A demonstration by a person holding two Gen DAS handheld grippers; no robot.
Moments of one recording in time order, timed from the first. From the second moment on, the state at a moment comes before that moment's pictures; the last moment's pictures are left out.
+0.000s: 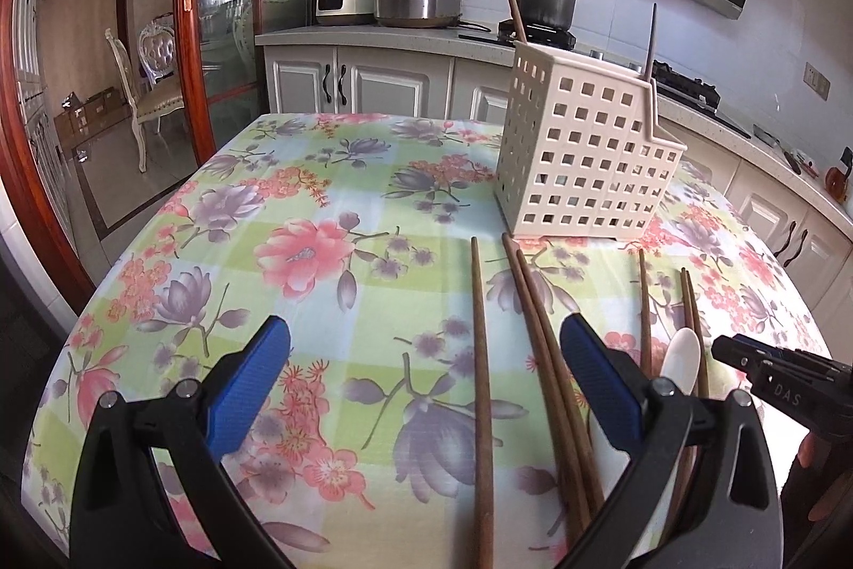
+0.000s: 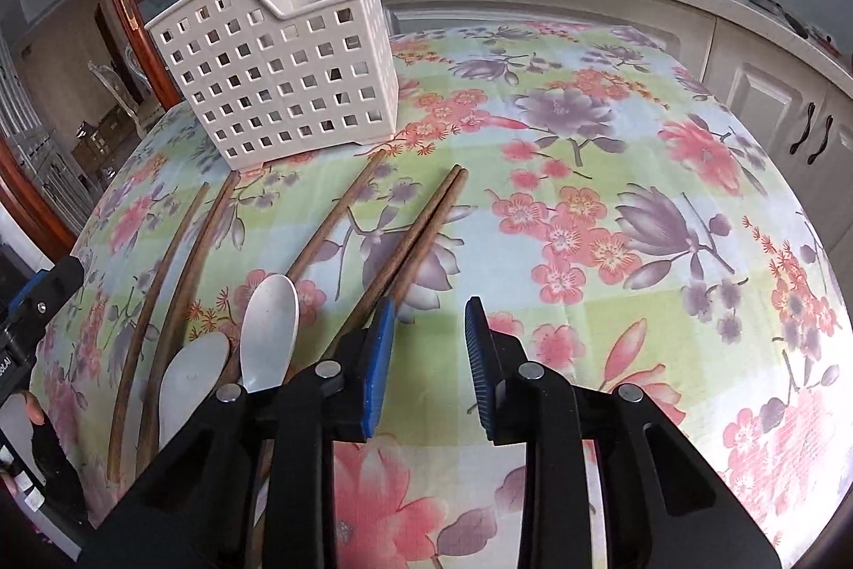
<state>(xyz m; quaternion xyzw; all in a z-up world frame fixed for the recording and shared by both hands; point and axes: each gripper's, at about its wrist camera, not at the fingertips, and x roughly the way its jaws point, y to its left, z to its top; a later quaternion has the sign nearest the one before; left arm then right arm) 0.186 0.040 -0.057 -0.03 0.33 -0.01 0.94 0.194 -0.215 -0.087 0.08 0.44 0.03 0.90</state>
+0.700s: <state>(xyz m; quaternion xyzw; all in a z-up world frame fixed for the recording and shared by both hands) 0.204 0.040 -0.071 -0.04 0.38 -0.04 0.92 0.225 -0.209 -0.093 0.04 0.45 0.02 0.89</state>
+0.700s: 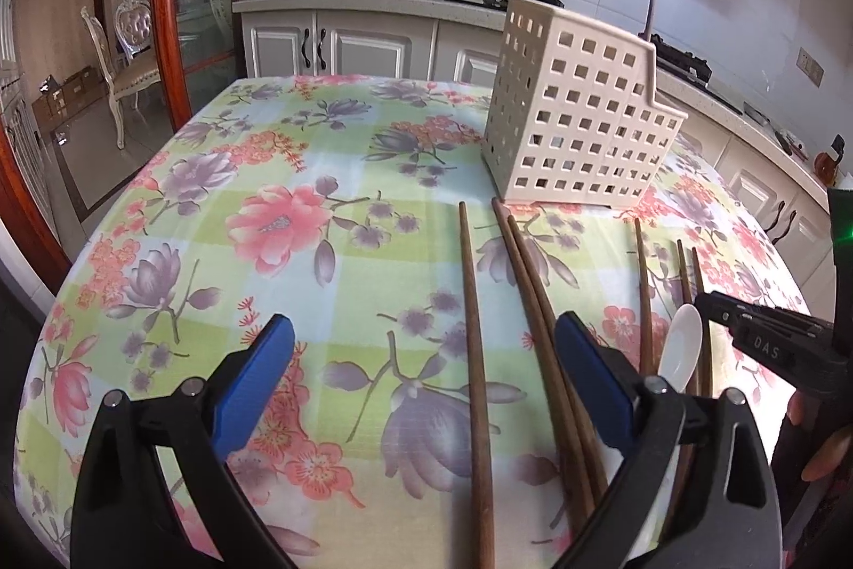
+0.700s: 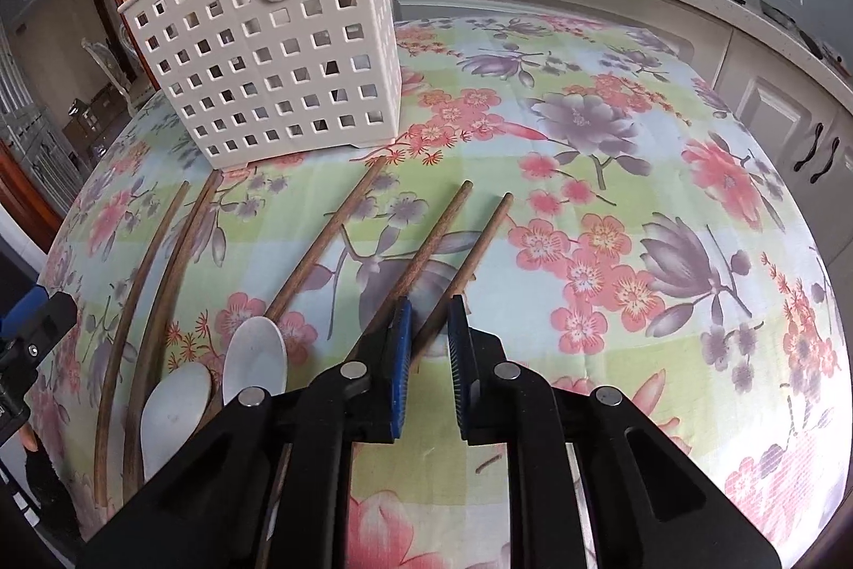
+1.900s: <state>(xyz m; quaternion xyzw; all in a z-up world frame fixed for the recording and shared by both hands) 0.269 -0.011 -0.100 0.08 0.46 -0.06 0.88 0.225 -0.225 -0.092 0.01 0.46 0.06 0.88</state>
